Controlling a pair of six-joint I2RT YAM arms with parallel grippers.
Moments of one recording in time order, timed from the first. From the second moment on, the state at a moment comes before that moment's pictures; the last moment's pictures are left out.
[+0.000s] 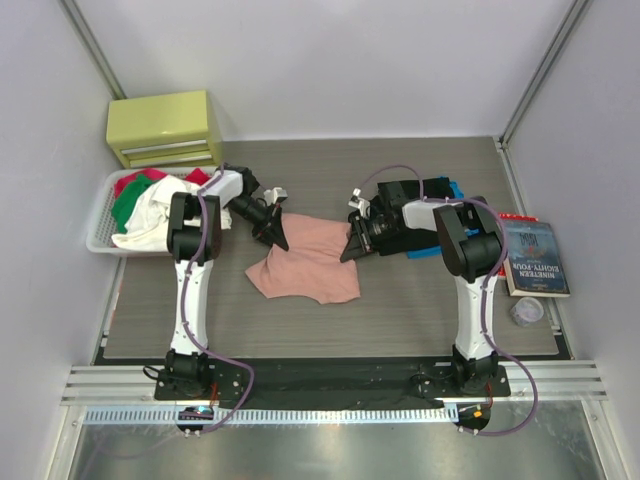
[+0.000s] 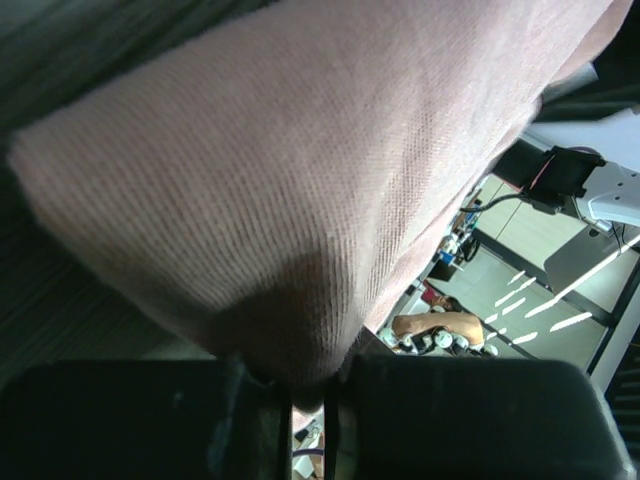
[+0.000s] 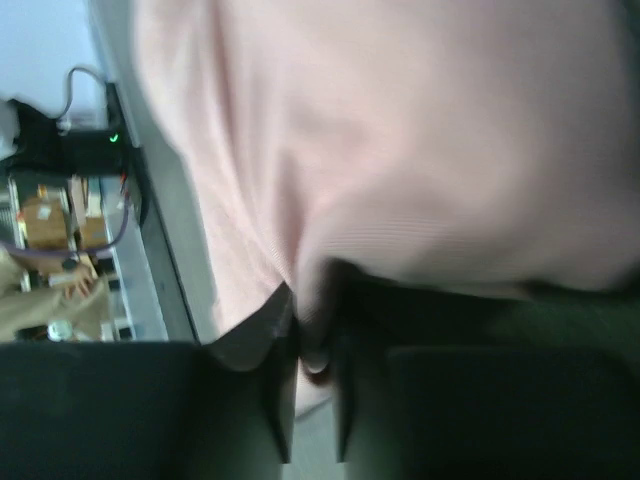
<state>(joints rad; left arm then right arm) -0.15 2.48 1.91 -1.24 0.89 0.13 0.31 2.13 1.28 -0.34 -1.05 0.01</state>
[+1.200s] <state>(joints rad) -0.17 2.28 1.77 -1.17 0.93 0.17 0.33 1.99 1.22 -0.41 -0.94 -0.11</state>
